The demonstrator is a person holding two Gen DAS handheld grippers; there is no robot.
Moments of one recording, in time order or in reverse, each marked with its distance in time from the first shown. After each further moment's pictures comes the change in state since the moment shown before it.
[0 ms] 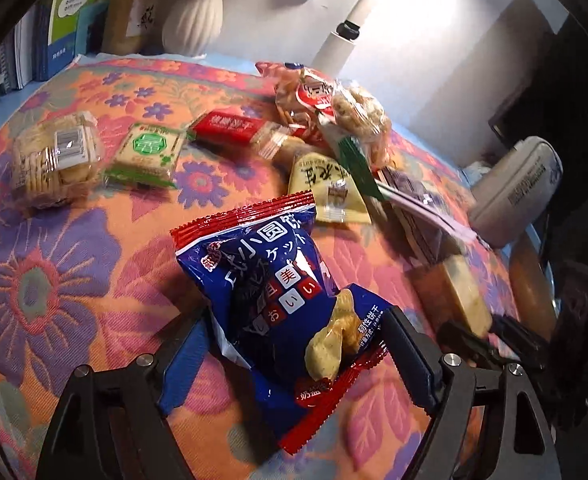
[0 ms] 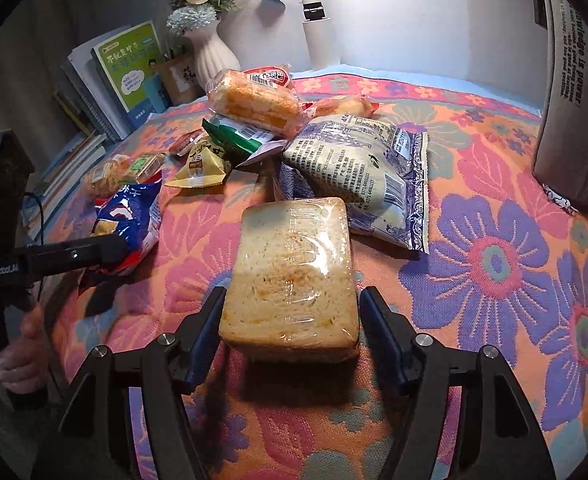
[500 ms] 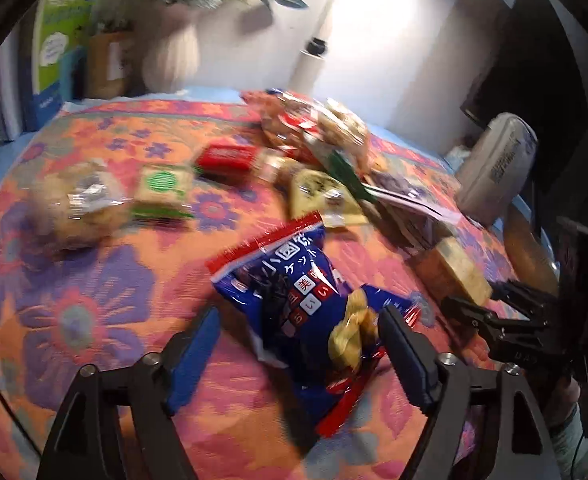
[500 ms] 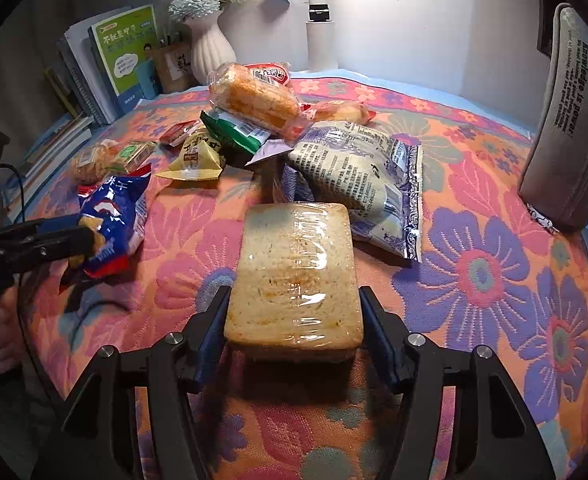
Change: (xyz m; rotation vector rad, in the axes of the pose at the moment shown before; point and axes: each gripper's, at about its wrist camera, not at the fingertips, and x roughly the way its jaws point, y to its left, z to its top) left arm -0.033 0.018 -0.005 0.153 -0.066 0.008; right arm 0.006 0.010 0.002 -0.062 0.021 -0.090
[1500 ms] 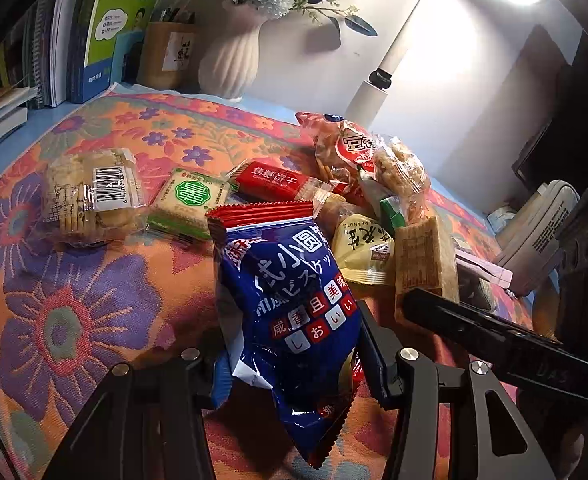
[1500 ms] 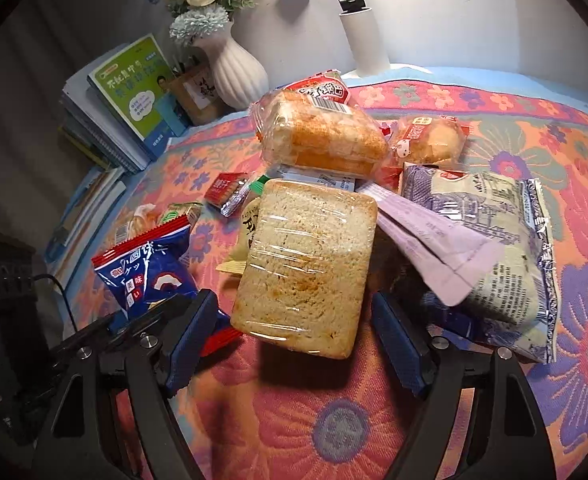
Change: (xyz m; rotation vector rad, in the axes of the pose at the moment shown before) left arm 0.029 0.001 0.013 -0.191 -0.094 0.082; right arm 0.052 0.032 0.069 0.162 0.006 0.212
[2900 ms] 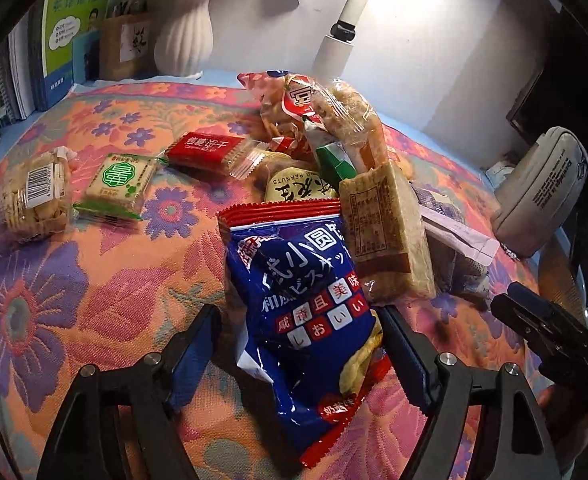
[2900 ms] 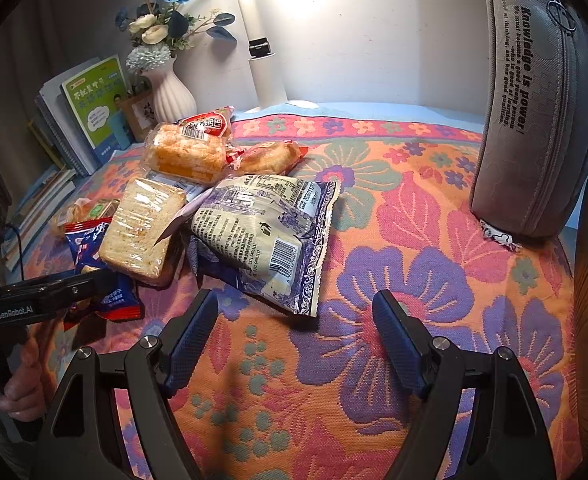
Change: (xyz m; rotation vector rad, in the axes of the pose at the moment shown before) left arm 0.021 -0.052 -0.010 0.100 0.113 0.044; right arm -0.088 -0.086 -0.036 -0.070 -0.125 -0.204
